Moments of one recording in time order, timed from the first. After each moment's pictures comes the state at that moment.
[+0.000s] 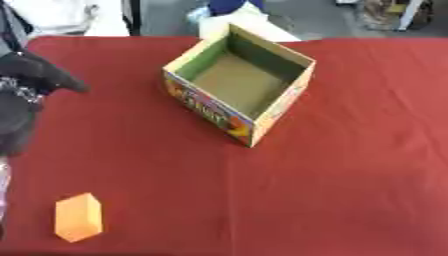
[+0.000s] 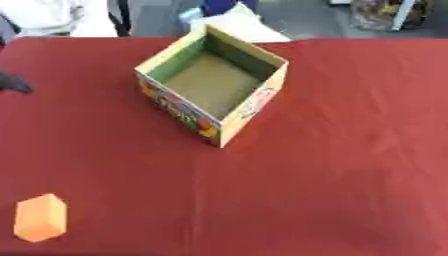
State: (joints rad) left arm -0.16 0.45 0.11 -1.98 0.53 -0.46 -0.60; right arm 0.05 -0.37 -0.39 -1.99 0.16 -0.36 -0.55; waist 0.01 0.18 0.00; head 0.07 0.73
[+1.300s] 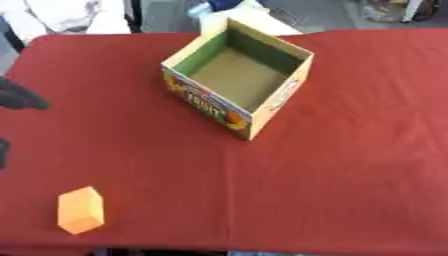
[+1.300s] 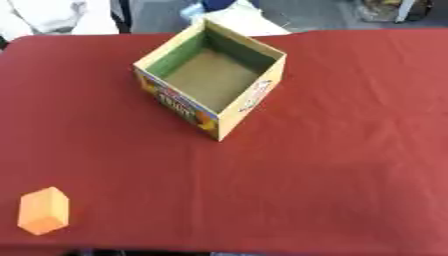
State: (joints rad) left arm 0.06 0.86 0.11 -1.99 0.20 -0.68 -0.42; right arm 0.09 -0.39 -0.39 -1.99 0.18 -0.35 -0.56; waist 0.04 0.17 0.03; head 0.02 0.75
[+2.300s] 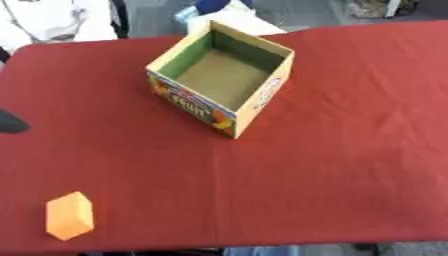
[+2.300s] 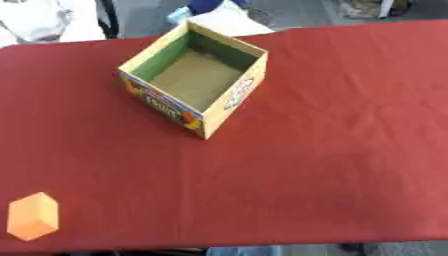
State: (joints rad) left arm 0.06 1.04 0.07 -1.99 -0.09 -0.59 -0.40; right arm 0.11 -0.40 -0.39 -1.99 0.19 -0.35 -0.56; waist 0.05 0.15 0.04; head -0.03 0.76
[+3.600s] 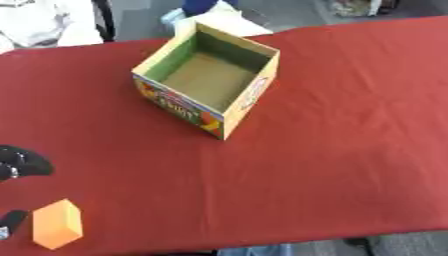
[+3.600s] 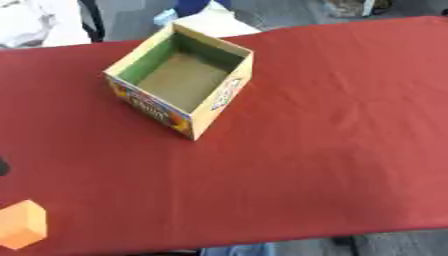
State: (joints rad) left arm 0.11 1.06 -0.12 -1.99 -0.49 -0.41 -0.32; right arm 0.10 -0.41 -0.39 -1.99 0.19 -0.35 -0.56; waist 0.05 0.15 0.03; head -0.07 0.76
